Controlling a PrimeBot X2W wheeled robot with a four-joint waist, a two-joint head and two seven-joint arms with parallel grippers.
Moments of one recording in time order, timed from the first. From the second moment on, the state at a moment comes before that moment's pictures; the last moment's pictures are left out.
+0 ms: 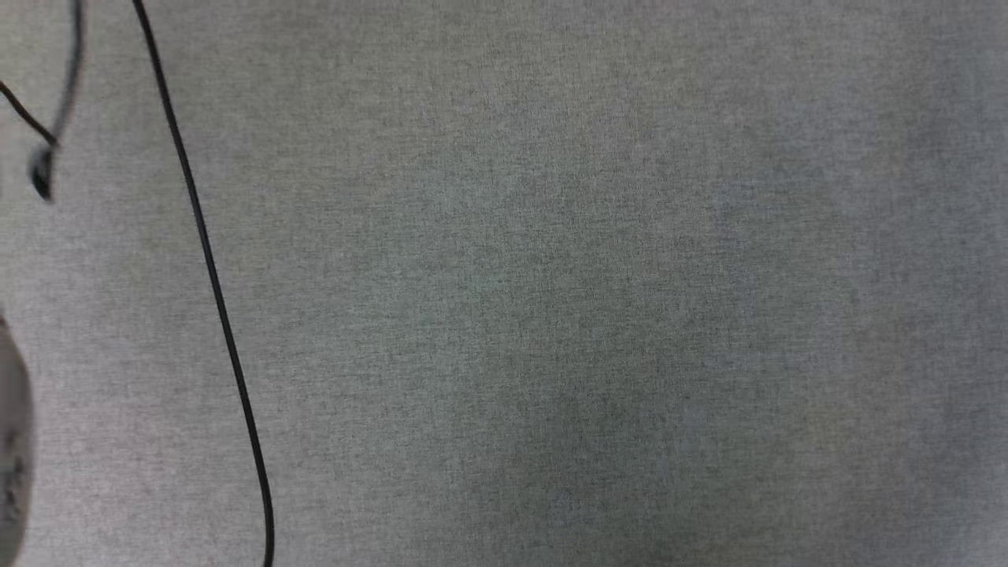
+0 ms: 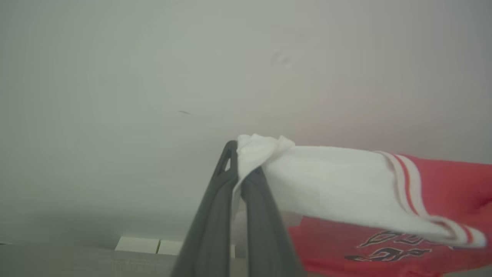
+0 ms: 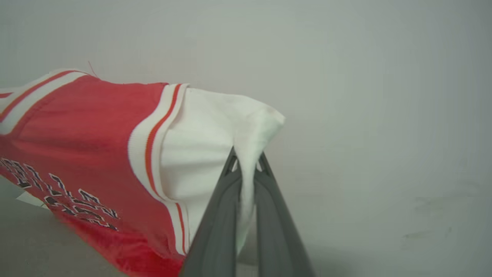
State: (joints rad) left arm -1.48 0.40 -0.22 0.89 -0.61 -0.05 -0.05; right arm -1.52 -0.32 0.21 0.84 0.29 0.13 0.02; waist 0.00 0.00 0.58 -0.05
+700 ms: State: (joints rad) left arm -0.73 0.31 -0.24 0.92 -0.84 -0.13 -0.24; right arm -0.77 -0.34 0.45 0.82 0.63 0.13 -0.12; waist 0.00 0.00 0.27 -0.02
